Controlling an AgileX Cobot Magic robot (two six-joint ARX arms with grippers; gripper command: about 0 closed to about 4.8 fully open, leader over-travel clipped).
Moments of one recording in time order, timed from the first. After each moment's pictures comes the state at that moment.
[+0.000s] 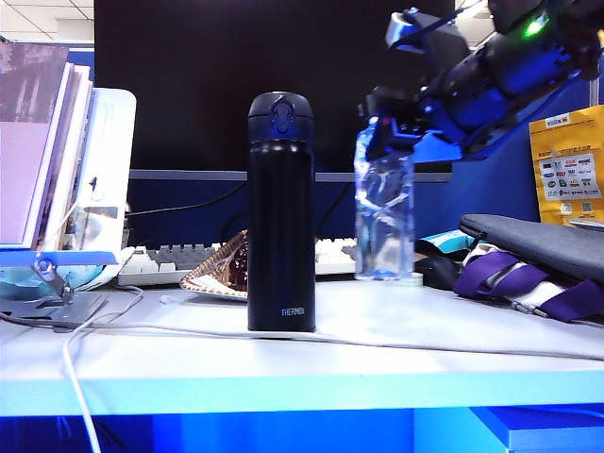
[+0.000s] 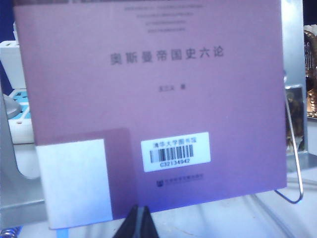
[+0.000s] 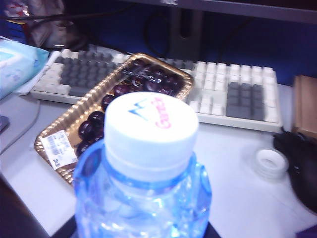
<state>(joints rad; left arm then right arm) -0.06 0.01 0.01 -0.15 -0.06 0.03 0.47 1.46 0.73 0.51 0.00 0.01</state>
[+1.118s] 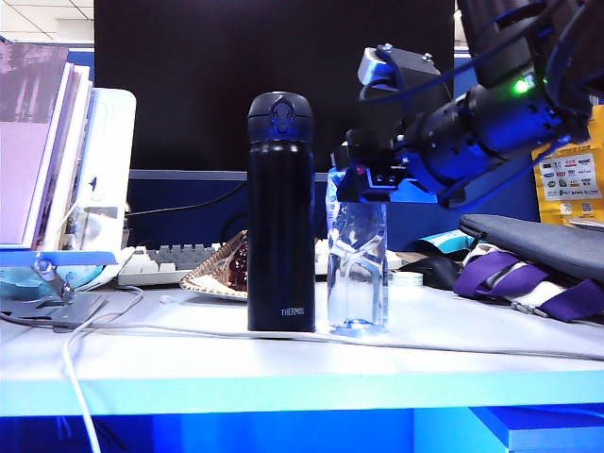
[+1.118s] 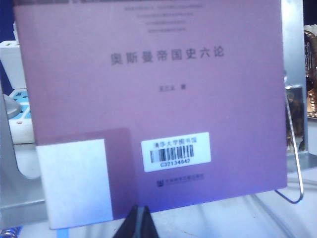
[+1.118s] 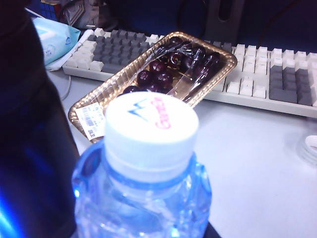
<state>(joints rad) -0.06 0.00 0.01 -0.15 -0.06 0.03 0.56 1.55 0.60 0.75 0.03 0.00</state>
